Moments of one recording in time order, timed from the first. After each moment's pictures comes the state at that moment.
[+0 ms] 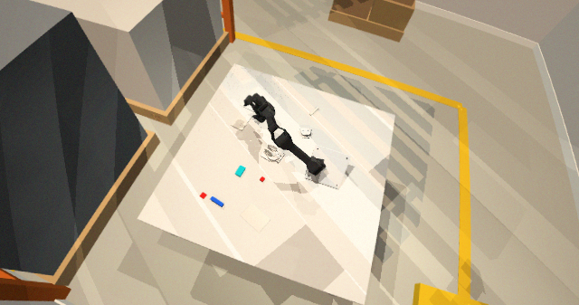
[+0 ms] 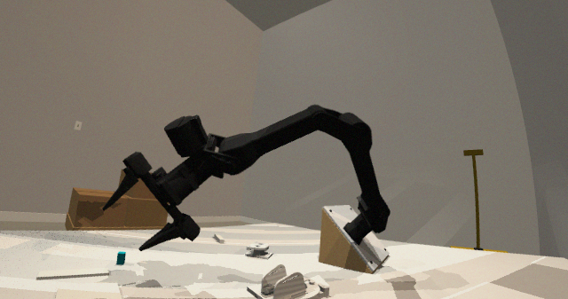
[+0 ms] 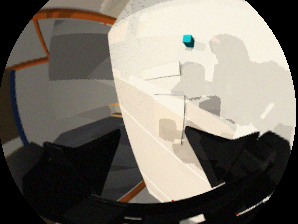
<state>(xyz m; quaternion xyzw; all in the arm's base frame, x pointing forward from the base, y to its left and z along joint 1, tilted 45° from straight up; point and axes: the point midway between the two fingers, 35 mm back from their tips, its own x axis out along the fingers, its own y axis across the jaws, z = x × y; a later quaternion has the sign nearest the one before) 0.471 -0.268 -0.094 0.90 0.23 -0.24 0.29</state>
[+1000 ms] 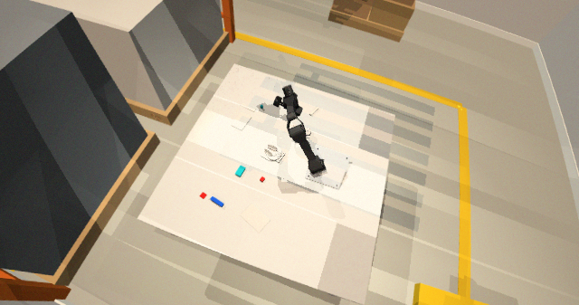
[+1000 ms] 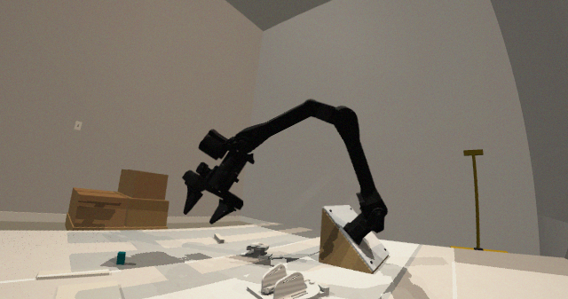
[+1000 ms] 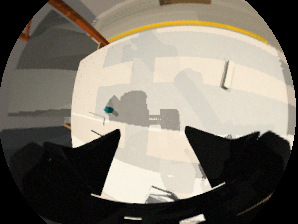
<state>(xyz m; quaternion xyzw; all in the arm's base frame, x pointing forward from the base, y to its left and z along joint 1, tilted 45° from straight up) 0.256 -0.304 -0.162 0.73 0.41 -0.36 0.40</state>
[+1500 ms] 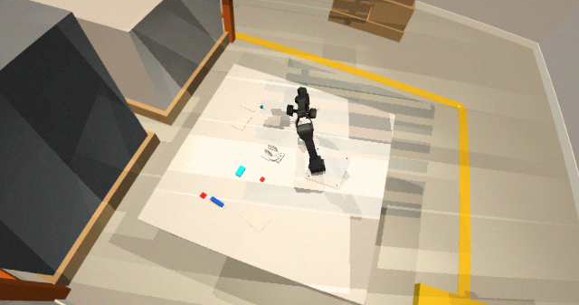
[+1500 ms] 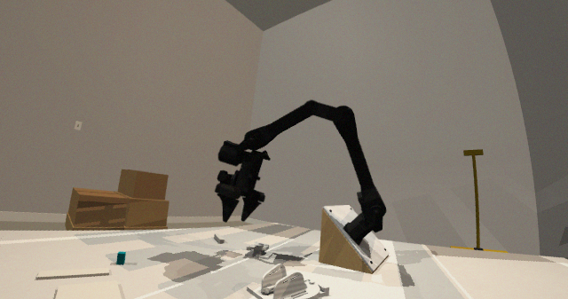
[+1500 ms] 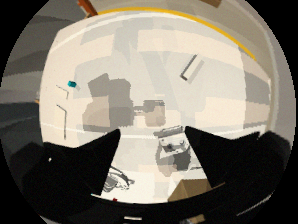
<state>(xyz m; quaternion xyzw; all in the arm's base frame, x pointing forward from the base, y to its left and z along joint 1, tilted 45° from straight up) 0.157 -0.270 -0.156 0.67 0.56 -0.29 0.41</state>
